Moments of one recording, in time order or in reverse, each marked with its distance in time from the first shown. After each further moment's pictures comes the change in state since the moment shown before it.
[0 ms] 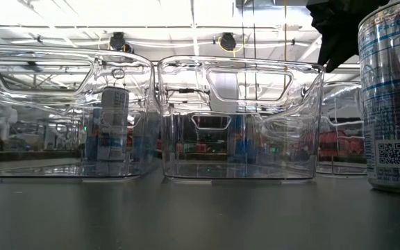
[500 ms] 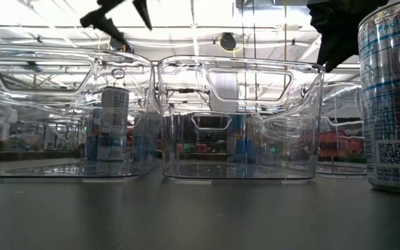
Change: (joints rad) left arm 0.333 0.178 0.234 -0.840 0.465 -0.451; right arm 0.000 0.001 0.000 0.008 -0.001 -0.041
